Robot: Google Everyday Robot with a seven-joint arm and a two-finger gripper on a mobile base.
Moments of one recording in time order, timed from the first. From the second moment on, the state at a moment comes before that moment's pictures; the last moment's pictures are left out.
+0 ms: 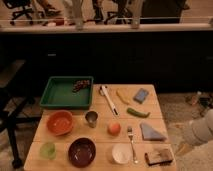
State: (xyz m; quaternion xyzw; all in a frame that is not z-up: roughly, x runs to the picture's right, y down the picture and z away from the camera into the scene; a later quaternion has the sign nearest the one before) arm 0.333 0.251 0.674 -0.26 -0.15 0.10 0.95
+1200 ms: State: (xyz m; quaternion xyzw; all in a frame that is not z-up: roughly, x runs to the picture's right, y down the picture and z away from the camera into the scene) arm 0.301 0.331 0.716 -0.31 -0.21 0.11 0.92
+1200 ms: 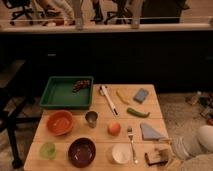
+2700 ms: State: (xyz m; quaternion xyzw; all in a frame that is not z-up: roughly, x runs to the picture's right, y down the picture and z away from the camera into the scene) arm 0.331 0.357 0.703 -0.32 -0.19 0.13 0.92
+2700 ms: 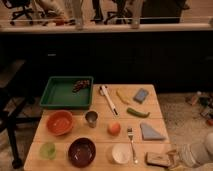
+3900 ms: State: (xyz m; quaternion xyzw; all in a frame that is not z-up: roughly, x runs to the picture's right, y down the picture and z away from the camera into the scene) arm 0.301 0.192 0.692 -0.24 -0.18 0.13 0.95
